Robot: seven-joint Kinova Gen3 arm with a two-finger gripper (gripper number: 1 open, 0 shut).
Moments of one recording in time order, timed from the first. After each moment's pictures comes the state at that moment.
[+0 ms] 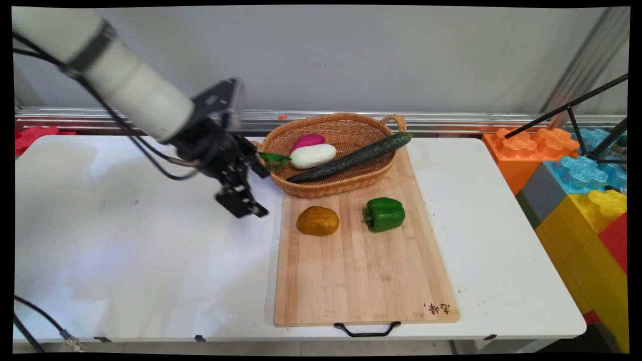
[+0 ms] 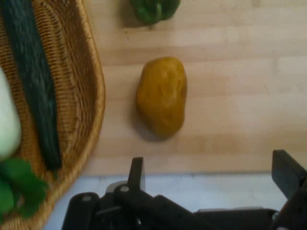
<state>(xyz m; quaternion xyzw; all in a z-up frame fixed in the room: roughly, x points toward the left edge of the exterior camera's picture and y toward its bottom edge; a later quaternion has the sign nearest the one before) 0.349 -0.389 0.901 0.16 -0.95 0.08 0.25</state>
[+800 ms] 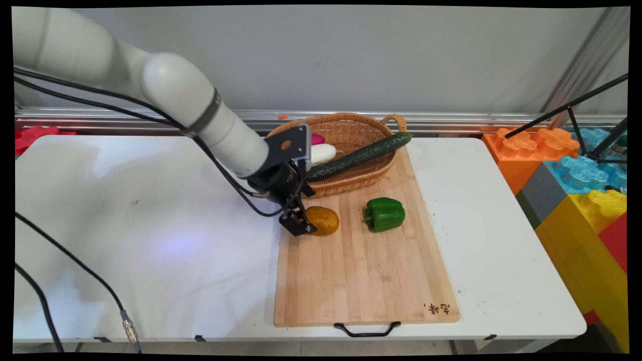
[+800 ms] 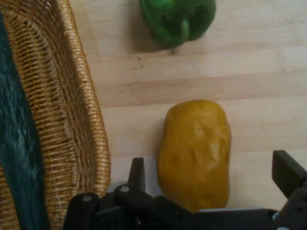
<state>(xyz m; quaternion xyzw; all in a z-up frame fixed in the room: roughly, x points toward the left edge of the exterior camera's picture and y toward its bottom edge) 0.274 -0.434 0.812 0.14 -0.96 0.10 0.24</state>
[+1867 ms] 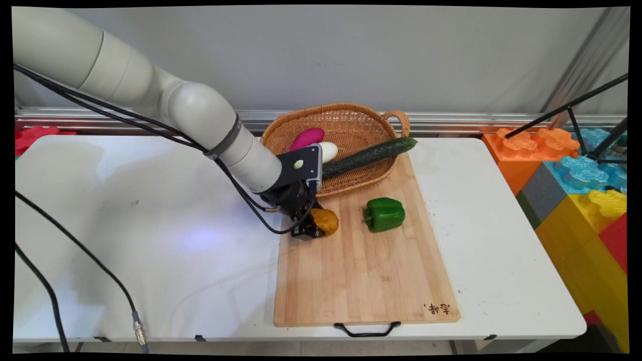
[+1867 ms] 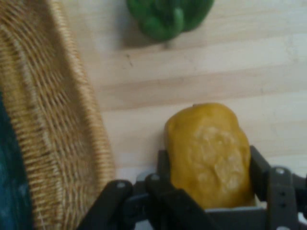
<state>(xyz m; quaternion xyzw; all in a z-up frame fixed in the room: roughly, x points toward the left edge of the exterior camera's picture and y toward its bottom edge) 0.258 -0.438 0.778 0.13 -0.96 0.10 0.22</state>
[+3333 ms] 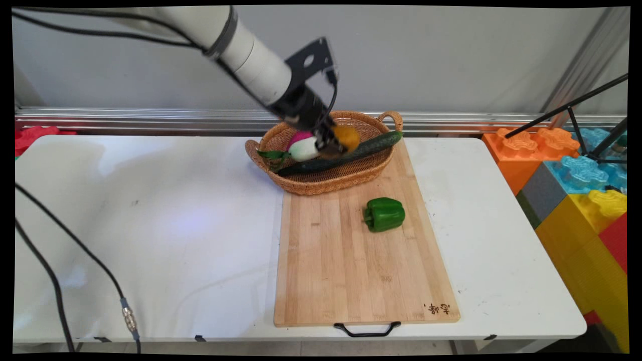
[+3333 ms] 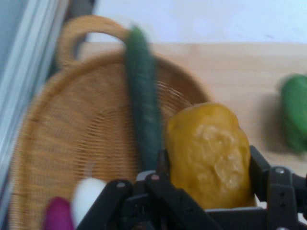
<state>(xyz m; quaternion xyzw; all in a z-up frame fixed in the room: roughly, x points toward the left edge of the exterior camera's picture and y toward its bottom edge) 0.261 -0.508 0.908 0.22 -0.92 0.18 0.28</state>
